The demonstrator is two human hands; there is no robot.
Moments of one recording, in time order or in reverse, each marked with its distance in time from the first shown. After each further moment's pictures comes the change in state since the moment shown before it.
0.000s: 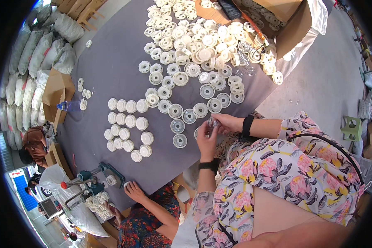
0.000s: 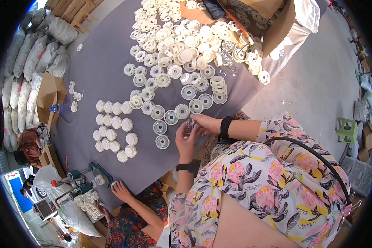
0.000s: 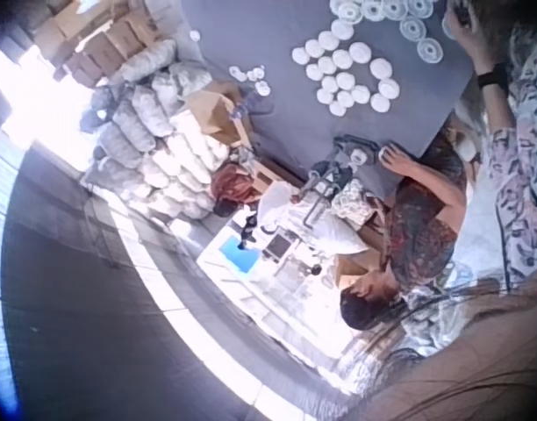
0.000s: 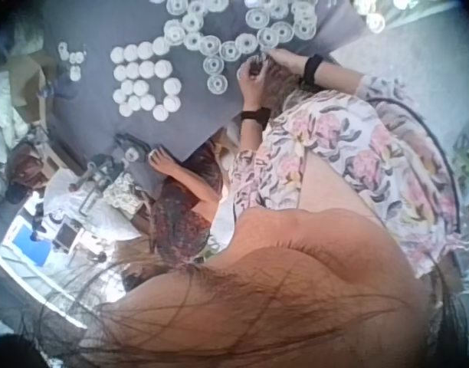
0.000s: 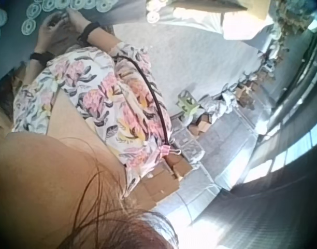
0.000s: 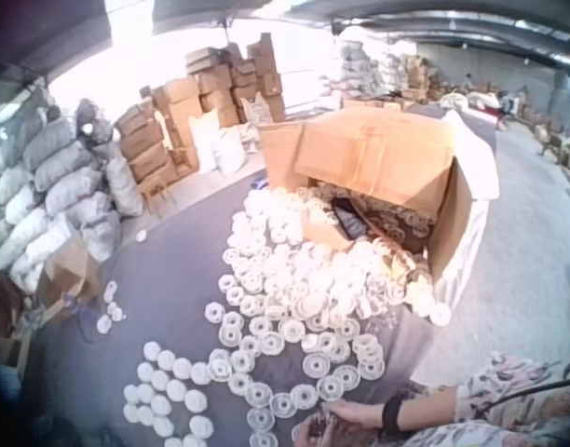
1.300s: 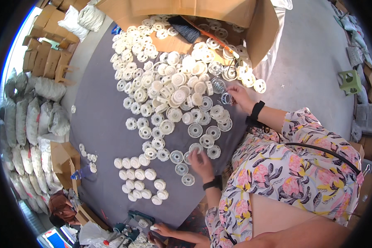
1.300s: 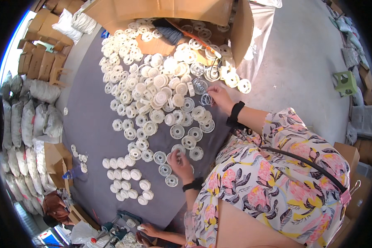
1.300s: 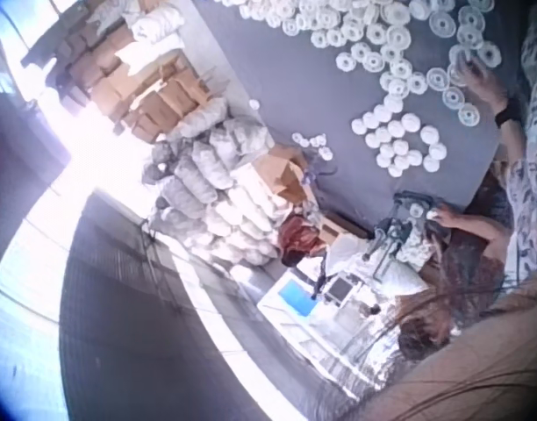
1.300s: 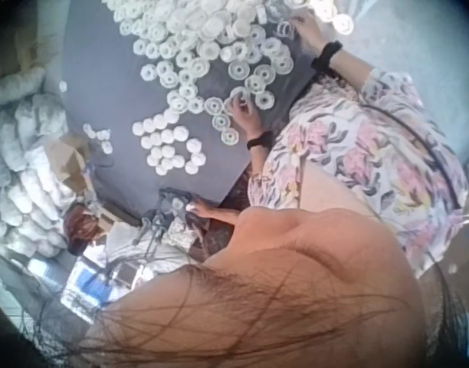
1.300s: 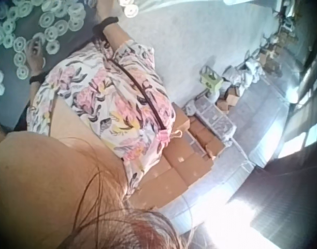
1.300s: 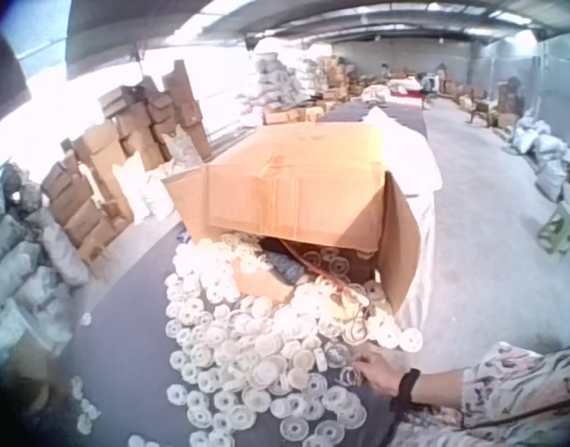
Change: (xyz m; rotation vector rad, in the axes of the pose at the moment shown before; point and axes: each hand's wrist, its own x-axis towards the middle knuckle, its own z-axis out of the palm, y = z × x) left_hand 0.055 0.053 0.019 0.214 0.062 0.047; right_hand -0.063 -0.113 -0.156 0.241 0.685 -0.697
